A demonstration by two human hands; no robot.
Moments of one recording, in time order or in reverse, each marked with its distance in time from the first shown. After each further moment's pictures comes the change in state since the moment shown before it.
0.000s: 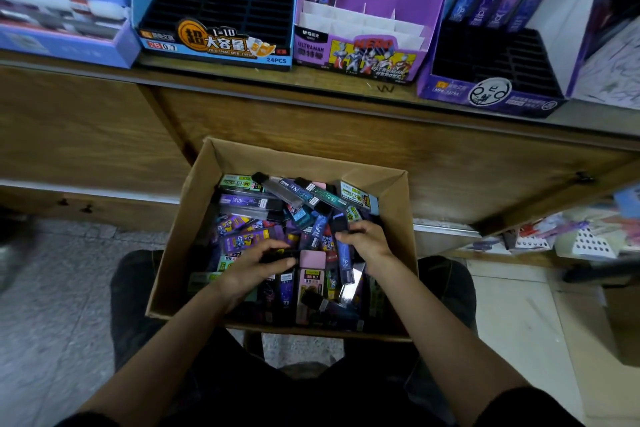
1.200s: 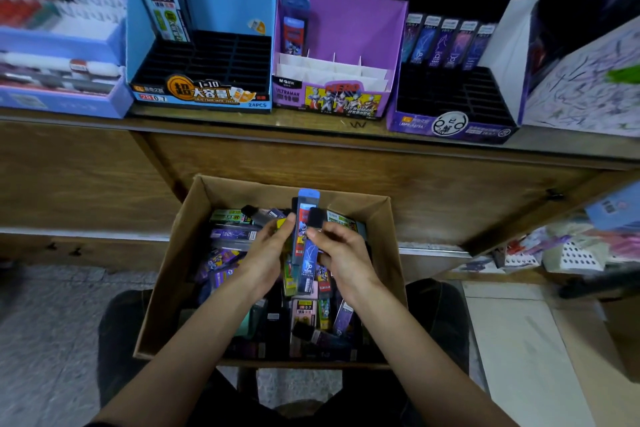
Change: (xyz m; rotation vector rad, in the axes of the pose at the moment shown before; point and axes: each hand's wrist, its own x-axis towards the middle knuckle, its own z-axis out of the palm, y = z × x) left_hand 0.016 0.089 0.041 -0.541 0.073 0.065; right_hand -0.083 -0.063 0.008 0.504 -0.213 -0.190
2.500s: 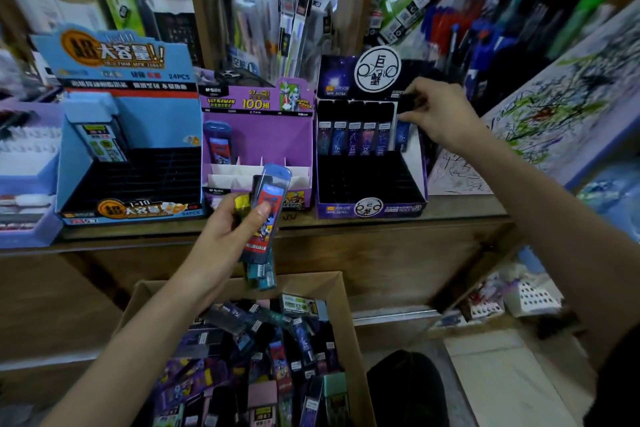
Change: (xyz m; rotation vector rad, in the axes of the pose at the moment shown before) left_hand -0.005 0.132 0.081 0.343 -0.273 0.619; right_hand 0.021 -0.339 -0.118 -1.306 0.406 -0.890
